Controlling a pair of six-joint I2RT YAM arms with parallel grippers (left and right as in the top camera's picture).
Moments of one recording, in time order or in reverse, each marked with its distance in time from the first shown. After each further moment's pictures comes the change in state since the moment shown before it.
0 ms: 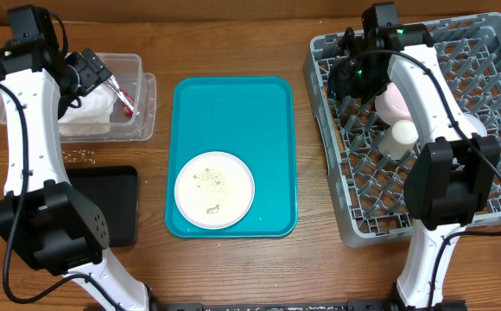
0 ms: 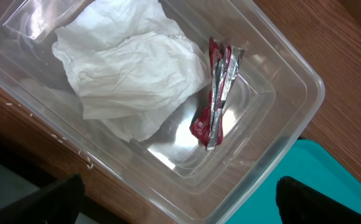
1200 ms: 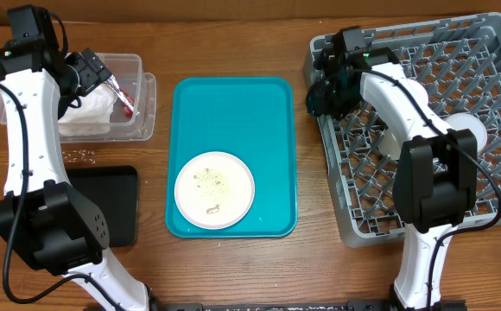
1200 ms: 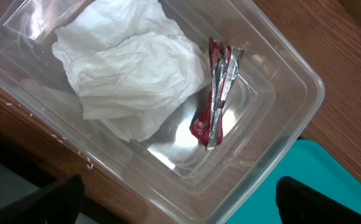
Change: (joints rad) left arm 0.000 -0.001 0.000 0.000 0.000 0.000; right arm 0.096 -0.001 -0.202 0.214 -0.009 0.102
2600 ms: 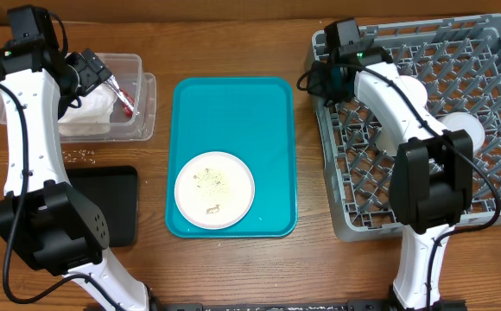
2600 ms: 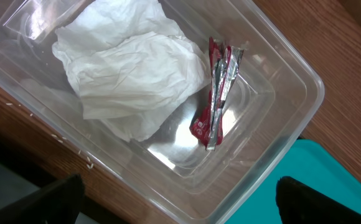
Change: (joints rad) left arm 0.000 0.000 0.000 0.000 0.000 0.000; right arm 0.033 0.001 0.042 0.141 0.144 0.426
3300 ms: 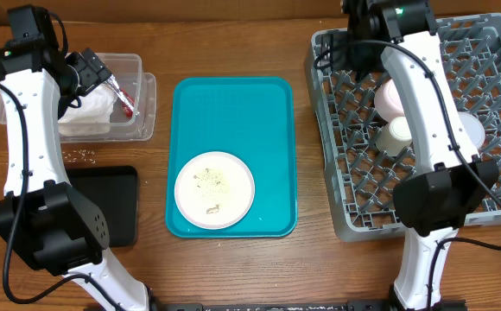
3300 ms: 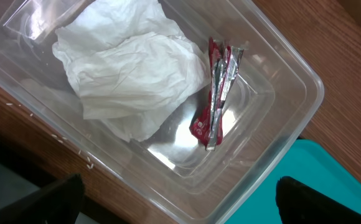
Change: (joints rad) left arm 0.000 0.000 0.000 0.000 0.000 0.000; right arm -0.019 -0.024 0.503 -0.595 0.111 -0.311
